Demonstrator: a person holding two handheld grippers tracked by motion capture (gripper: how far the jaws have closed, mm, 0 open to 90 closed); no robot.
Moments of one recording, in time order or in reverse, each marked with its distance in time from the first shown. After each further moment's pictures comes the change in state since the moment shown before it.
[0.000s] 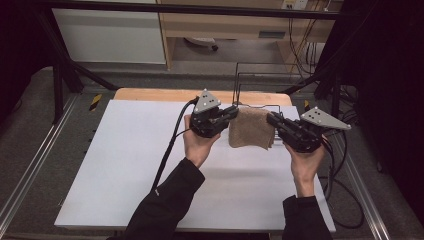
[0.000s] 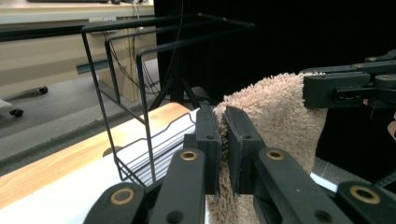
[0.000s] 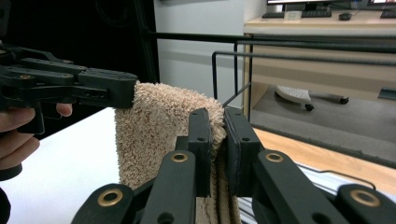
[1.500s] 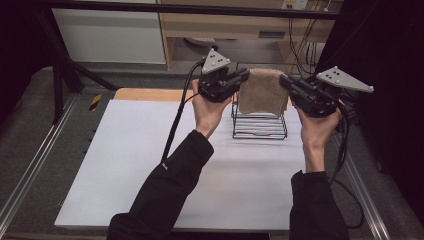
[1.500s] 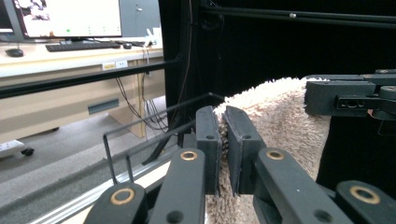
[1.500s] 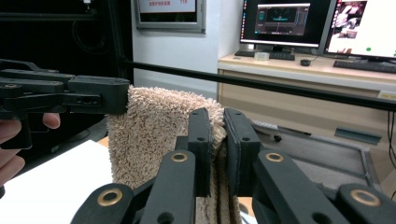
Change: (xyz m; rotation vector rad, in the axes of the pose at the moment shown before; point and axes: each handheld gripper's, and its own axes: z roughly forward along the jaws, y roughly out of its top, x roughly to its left) left arm 0.010 0.083 0.019 -0.126 0.030 0.027; right arm -0.018 0.085 0.006 -0.098 -0.097 -0.068
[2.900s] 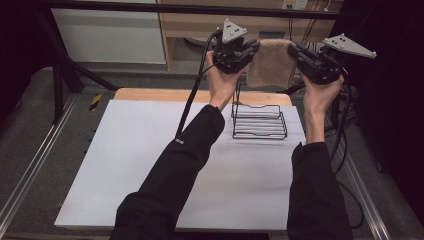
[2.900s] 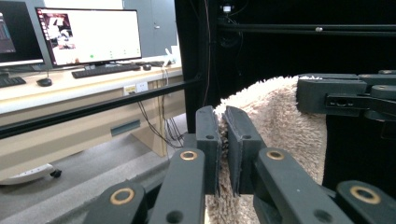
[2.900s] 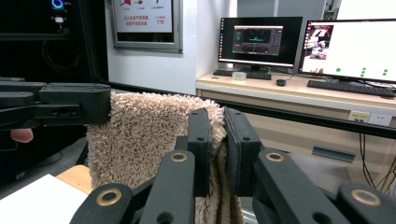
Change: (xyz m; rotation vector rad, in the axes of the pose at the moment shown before) left arm 0.017 0.040 0.053 -0.042 0.078 0.069; right arm -0.048 0.034 0.047 -0.069 -0.073 -0.006
